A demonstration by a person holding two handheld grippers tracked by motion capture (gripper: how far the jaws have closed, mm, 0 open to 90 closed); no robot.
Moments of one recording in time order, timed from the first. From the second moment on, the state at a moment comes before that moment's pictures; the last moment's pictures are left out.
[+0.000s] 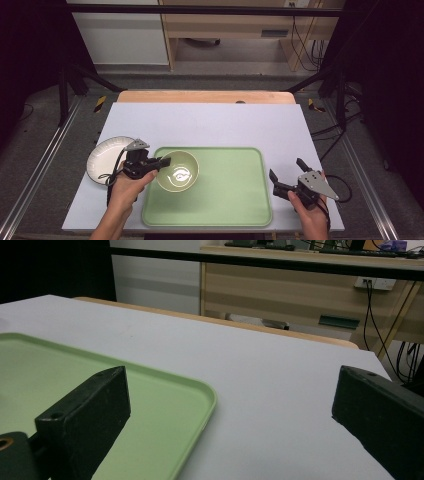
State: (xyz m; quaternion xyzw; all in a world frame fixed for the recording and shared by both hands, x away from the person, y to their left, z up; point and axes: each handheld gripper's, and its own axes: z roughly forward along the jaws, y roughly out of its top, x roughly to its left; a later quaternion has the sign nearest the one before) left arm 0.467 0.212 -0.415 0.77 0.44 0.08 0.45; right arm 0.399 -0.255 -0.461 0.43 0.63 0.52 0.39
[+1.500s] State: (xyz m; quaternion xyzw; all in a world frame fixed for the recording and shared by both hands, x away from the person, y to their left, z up) left arm 0.473 0.209 -0.438 0.79 0.45 0.06 0.42; right arm 0.400 -0.256 -0.461 0.43 0.63 0.52 0.39
